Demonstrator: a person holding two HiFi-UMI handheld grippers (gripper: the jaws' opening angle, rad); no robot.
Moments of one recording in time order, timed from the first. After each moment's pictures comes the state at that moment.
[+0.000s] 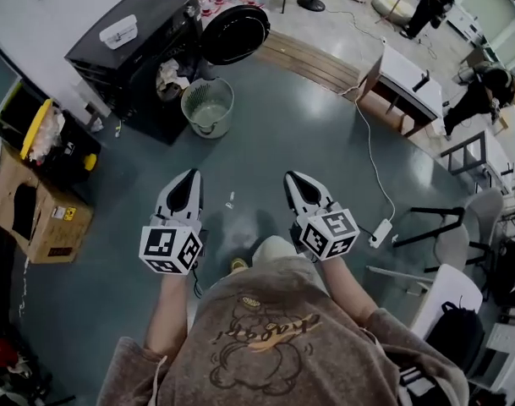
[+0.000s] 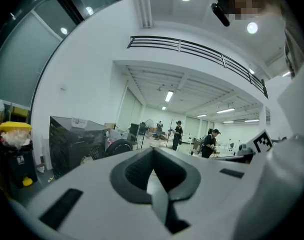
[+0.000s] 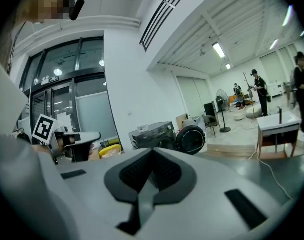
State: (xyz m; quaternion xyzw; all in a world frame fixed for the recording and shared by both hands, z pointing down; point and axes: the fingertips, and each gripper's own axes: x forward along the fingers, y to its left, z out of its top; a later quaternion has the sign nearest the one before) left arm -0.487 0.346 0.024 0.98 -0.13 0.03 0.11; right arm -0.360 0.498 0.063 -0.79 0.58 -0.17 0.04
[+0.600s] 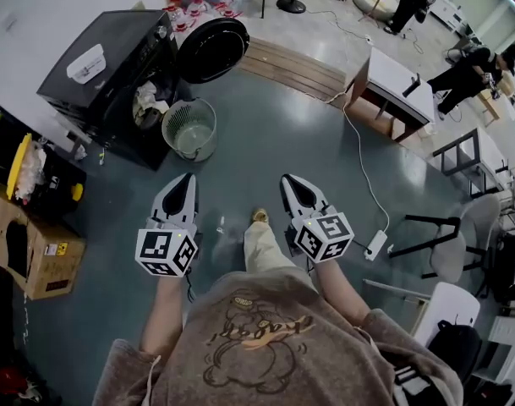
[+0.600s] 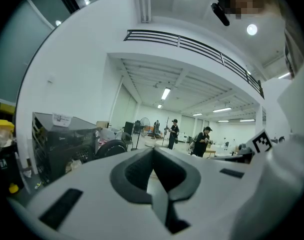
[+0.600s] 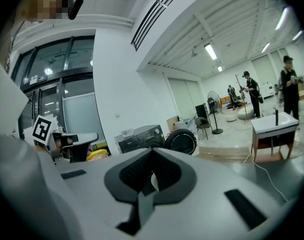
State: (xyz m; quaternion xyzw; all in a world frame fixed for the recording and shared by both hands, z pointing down) left arm -0.349 0.292 0.038 0.99 -0.09 0.04 0.12; right arm -0.231 0.456 0.075 -0.82 0.54 -0.17 0.05
